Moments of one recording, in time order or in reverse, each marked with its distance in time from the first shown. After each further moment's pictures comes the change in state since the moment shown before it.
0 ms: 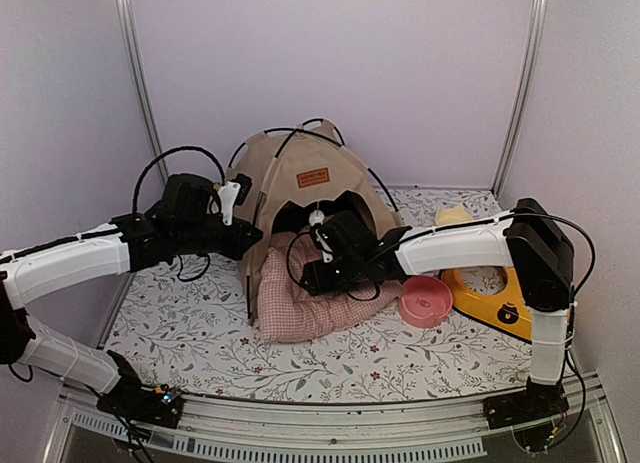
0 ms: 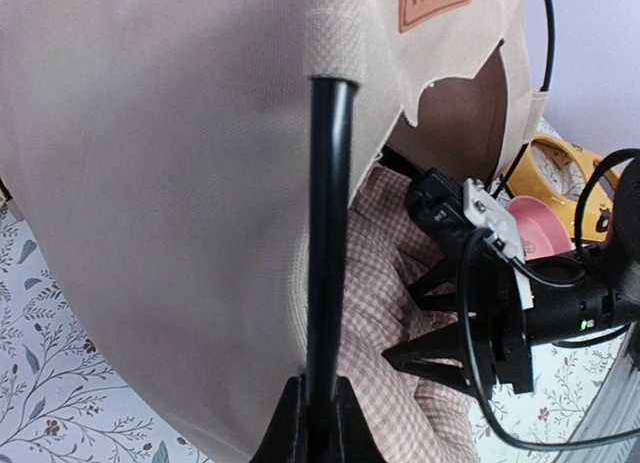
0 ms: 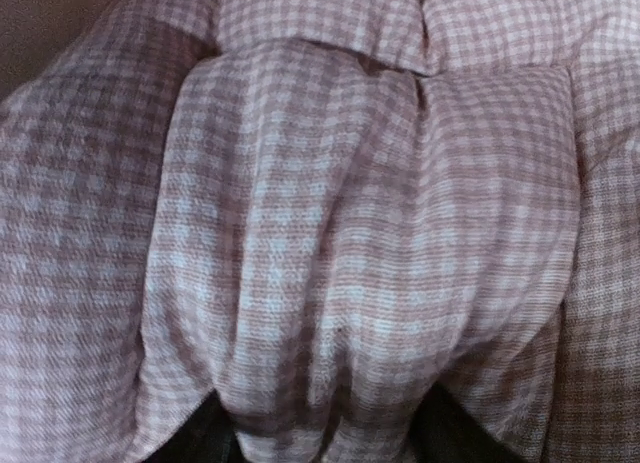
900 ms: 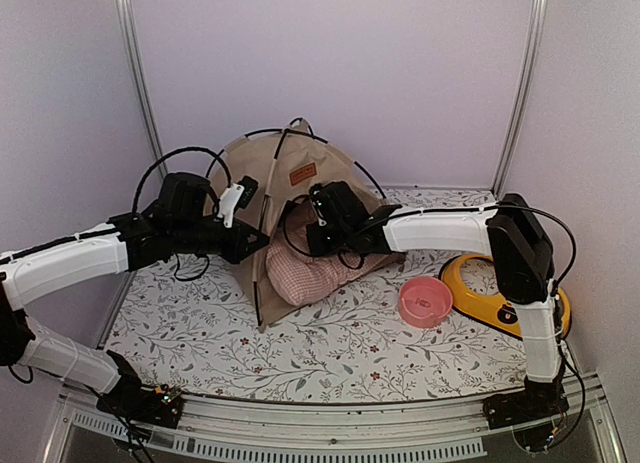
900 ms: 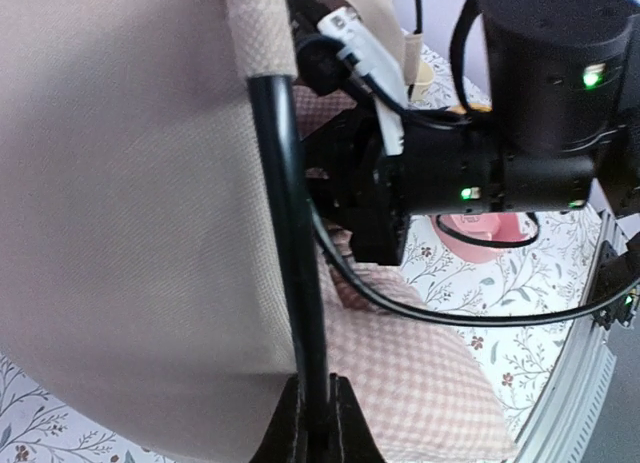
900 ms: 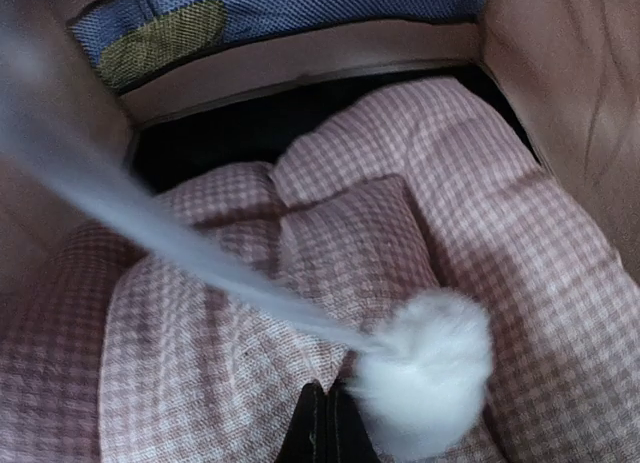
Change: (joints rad) left arm 0.013 -0.003 -0.003 -0.001 0.194 0.055; right arm -0.079 0.124 0.270 0.001 0.239 -0.140
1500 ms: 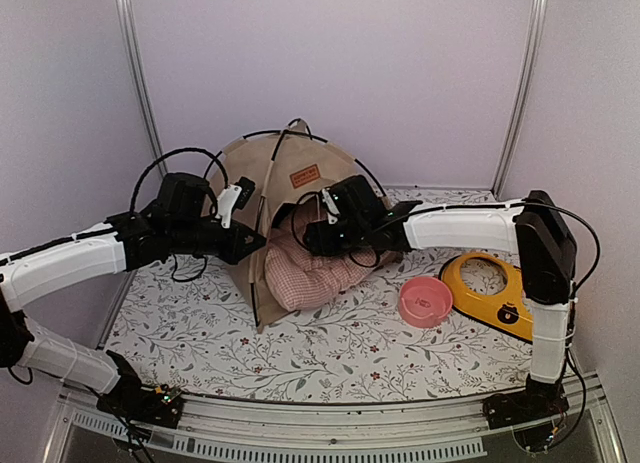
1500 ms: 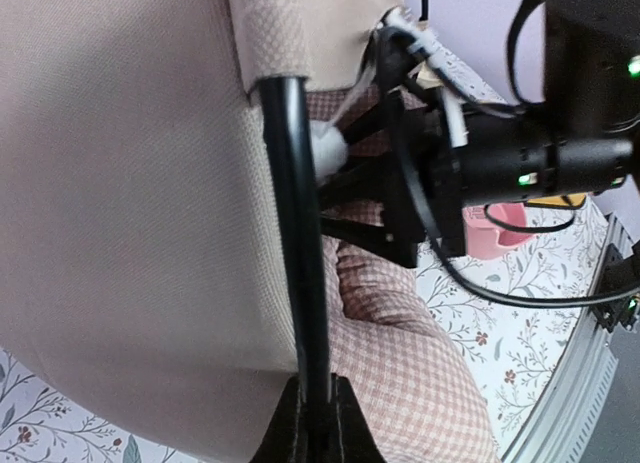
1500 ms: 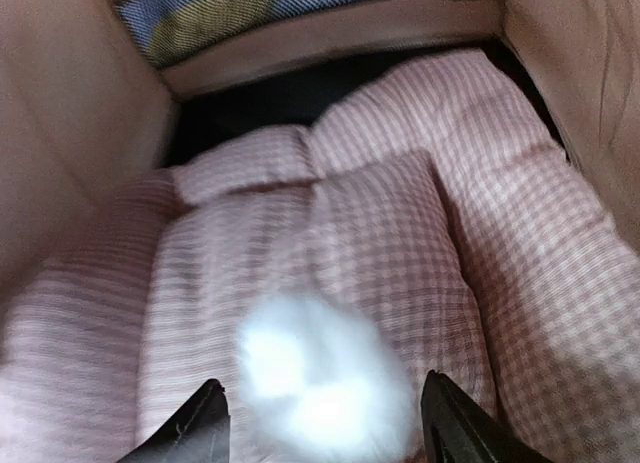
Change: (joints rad) left arm 0.002 -0.019 0.005 -0.045 -0.024 -0.016; right arm -0.015 -0.082 -0.117 0.037 -0.153 -0.004
